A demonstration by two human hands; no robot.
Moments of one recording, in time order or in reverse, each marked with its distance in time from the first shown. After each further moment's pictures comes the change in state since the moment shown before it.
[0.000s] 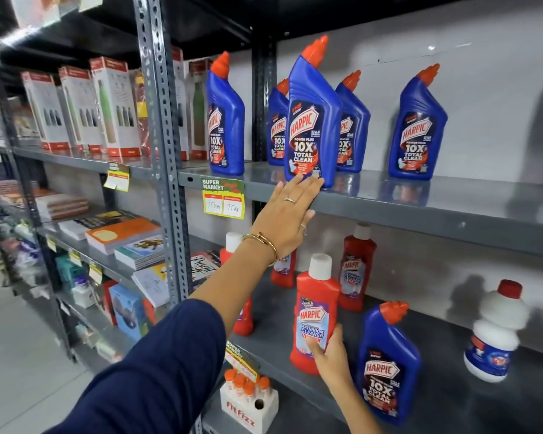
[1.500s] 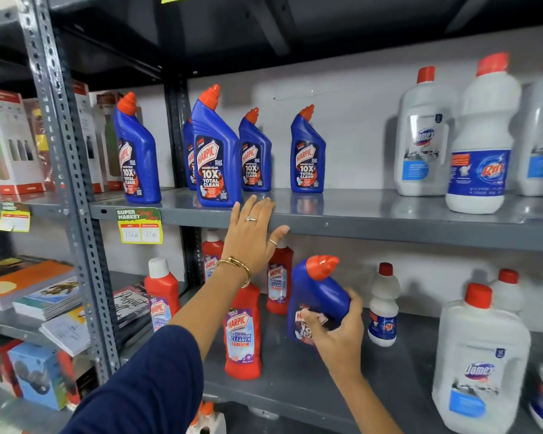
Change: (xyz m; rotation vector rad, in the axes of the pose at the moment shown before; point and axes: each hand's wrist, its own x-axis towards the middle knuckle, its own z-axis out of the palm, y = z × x) left_hand 0.022 0.089 0.023 -0.032 0.112 -0.038; right_hand -0.059 -0.078 -0.149 0.226 0.483 -0.437
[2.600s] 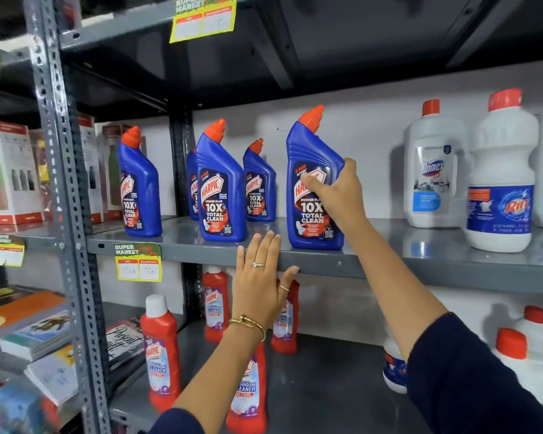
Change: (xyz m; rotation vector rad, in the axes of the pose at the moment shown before) left_hand -0.007 0.011 0.009 -0.075 0.081 -0.086; right_hand 0.219 -0.142 0.055 -0.074 -0.081 -0.067
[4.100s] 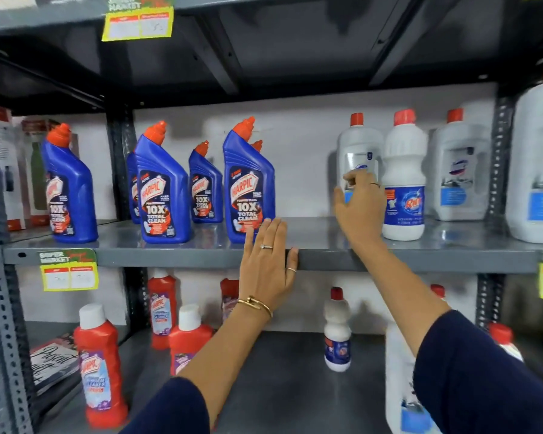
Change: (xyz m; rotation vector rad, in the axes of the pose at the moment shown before) left_hand 0.021 0.091 0.013 -0.143 0.068 0.172; right_hand -0.015 0.024 -0.117 -0.639 0.356 -0.291
